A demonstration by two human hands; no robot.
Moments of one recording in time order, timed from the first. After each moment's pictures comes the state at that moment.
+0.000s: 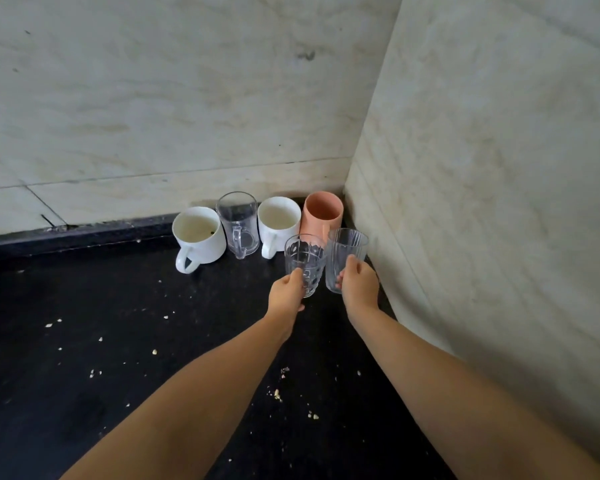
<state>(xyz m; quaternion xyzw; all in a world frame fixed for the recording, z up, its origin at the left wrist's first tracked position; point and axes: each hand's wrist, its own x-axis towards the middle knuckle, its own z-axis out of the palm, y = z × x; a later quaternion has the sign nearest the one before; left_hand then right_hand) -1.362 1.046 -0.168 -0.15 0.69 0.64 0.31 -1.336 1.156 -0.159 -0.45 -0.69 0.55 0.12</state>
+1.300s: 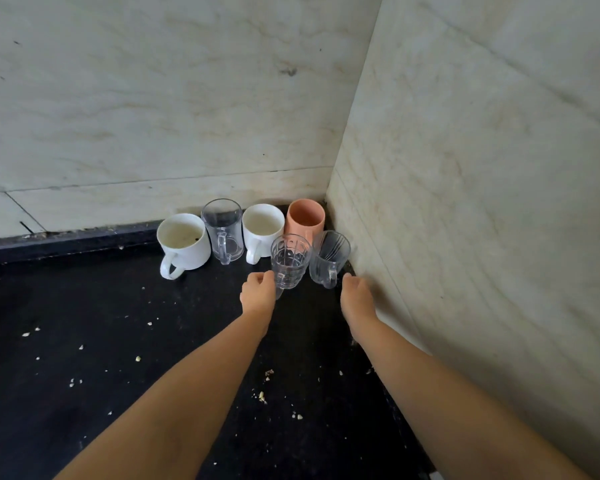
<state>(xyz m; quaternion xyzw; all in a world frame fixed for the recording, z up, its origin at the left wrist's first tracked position) -1.379 1.035 -0.170 -0.15 0.76 0.58 0.25 -1.303 1.182 -0.156 -0.44 -0.74 0.50 0.05</state>
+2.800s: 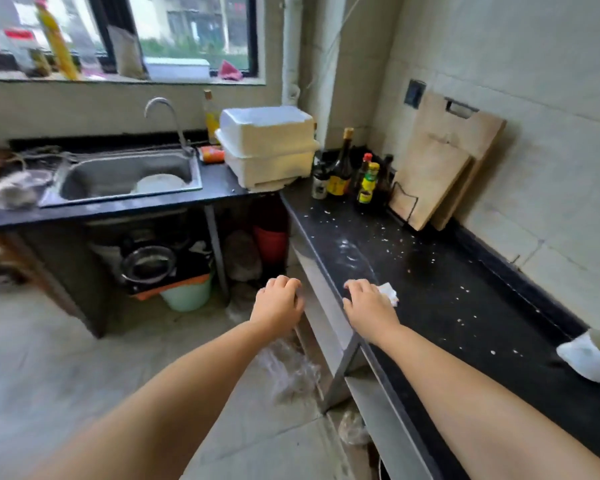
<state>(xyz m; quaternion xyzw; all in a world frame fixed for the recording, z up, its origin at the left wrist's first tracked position) -0.907 0.623 -0.074 -0.41 0.88 0.18 -0.12 -1.072 0.724 -0.058 0.55 -0.83 0.06 -0.05</state>
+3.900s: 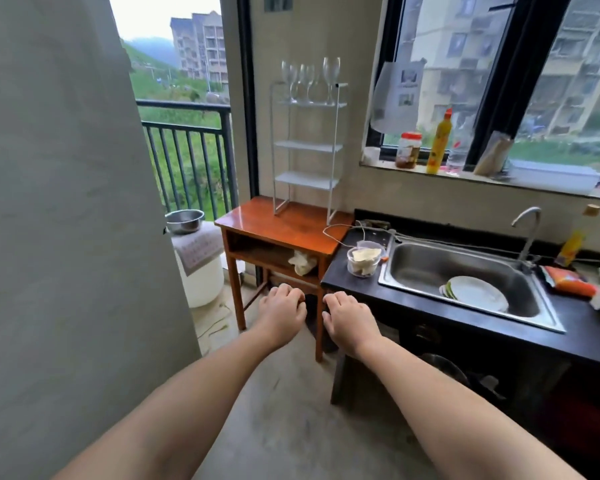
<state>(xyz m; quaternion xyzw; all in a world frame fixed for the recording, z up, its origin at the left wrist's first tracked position) -0.262 0.283 -0.010 -0.70 0.68 0.06 -0.20 -0.416 0.247 -0.022 0.86 -0.51 0.11 0.00</state>
